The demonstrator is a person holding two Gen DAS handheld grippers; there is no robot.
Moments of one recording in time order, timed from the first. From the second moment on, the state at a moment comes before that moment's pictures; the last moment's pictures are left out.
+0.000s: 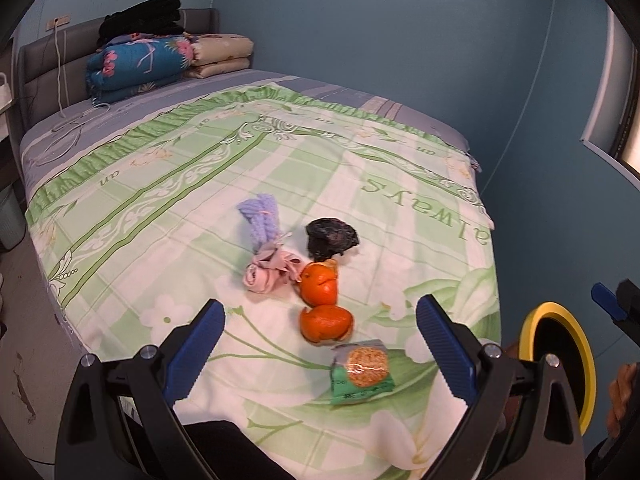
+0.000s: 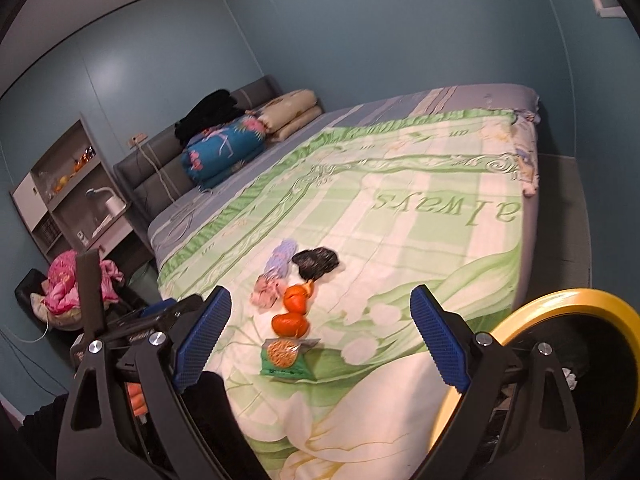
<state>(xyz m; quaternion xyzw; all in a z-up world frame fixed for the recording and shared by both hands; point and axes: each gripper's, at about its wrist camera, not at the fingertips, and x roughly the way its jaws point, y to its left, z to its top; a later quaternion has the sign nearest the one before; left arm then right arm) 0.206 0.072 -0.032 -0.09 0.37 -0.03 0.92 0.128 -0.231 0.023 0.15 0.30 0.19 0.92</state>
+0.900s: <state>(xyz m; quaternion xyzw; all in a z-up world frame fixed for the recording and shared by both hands) 0.291 0.124 -0.105 -0.09 0.42 0.01 0.90 0.192 -0.138 -0.066 0.11 0.41 0.22 0.88</state>
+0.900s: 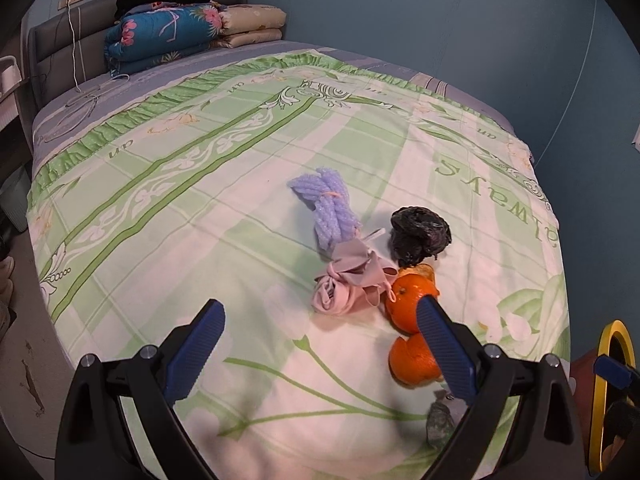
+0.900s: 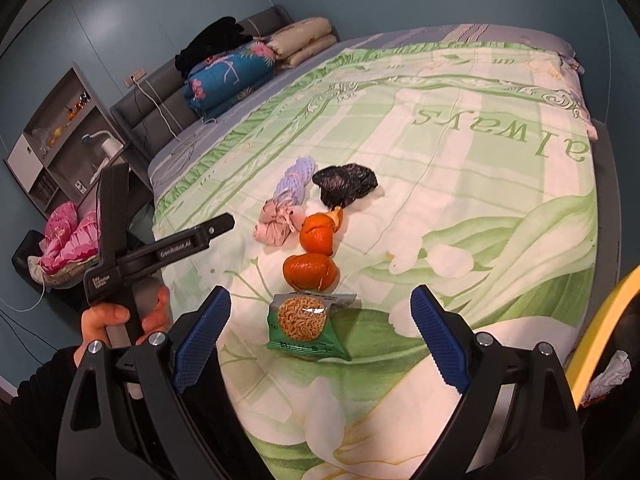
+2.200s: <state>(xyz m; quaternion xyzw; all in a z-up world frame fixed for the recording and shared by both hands) 0.350 0.109 -0.158 -0.08 0.46 -0.04 0.88 0.221 -0.043 -0.150 0.02 0.51 0.21 0.83</state>
